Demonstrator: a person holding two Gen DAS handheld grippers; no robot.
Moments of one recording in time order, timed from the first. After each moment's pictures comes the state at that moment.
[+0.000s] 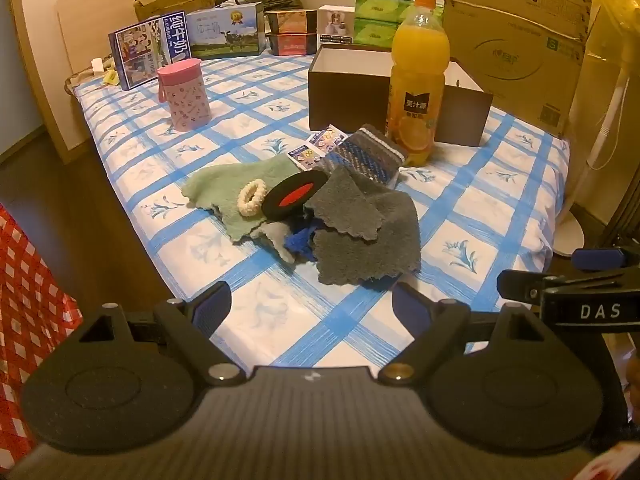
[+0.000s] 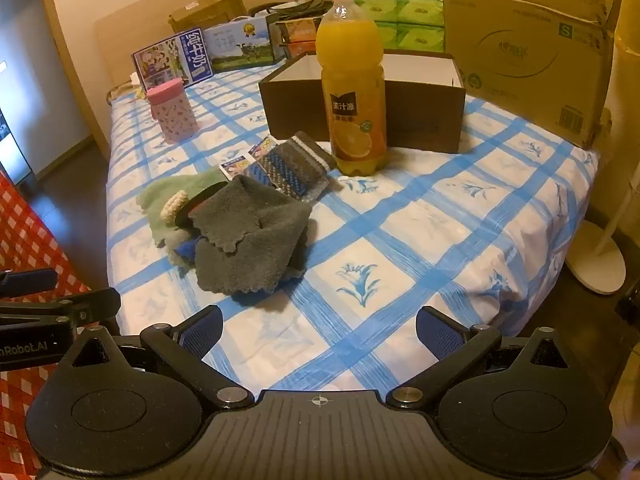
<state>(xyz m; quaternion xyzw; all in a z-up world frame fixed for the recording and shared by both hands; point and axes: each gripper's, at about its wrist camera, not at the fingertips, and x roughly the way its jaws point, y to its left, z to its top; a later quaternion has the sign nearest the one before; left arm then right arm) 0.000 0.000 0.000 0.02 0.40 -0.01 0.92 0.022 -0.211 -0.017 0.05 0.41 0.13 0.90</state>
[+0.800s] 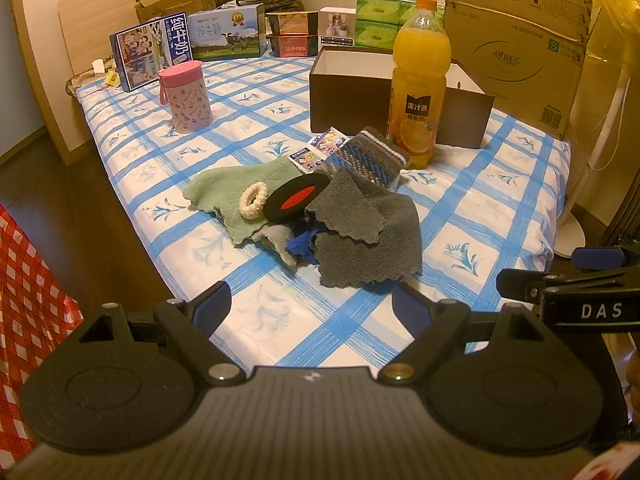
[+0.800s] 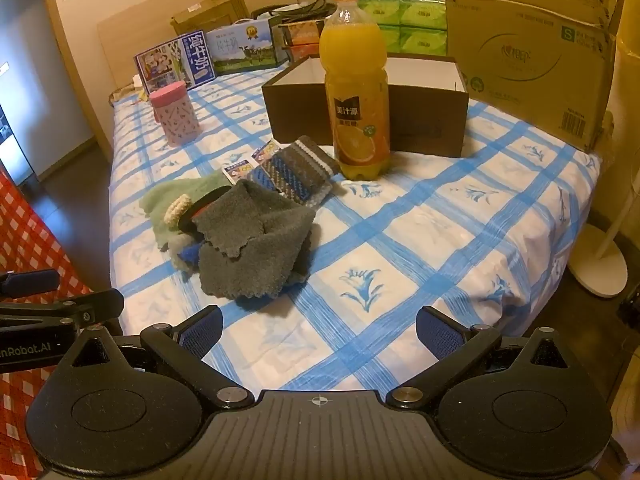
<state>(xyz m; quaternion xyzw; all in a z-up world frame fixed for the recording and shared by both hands) 0.000 0.000 0.000 0.02 0.39 -0.01 0.92 0.022 -0.209 -0.018 0.05 0.41 0.13 0.90</state>
